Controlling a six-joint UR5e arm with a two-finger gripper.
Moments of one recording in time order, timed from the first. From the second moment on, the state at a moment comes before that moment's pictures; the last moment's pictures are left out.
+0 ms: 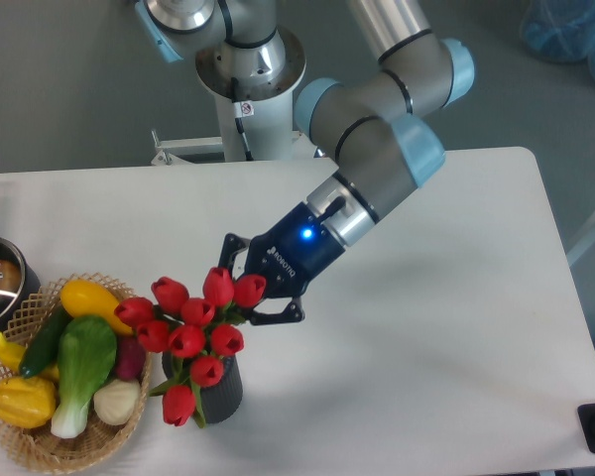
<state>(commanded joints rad) 2.57 -1.88 -1.66 -0.87 0.32 1.03</state>
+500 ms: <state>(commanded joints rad) 2.60 -1.85 -1.66 -0.87 0.26 0.97</state>
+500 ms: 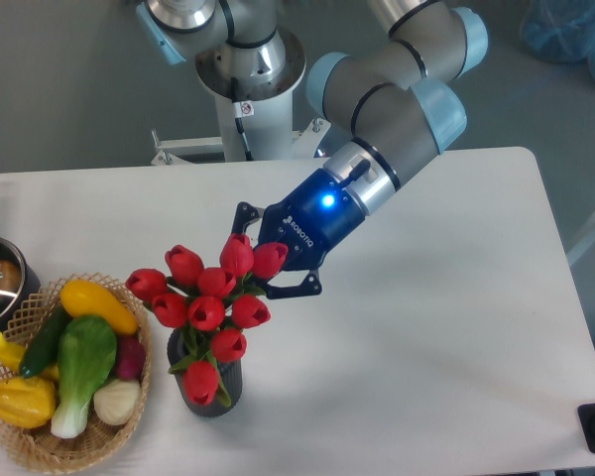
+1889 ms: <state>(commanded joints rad) 2.66 -1.82 -1.55 -0.87 0.13 0.83</state>
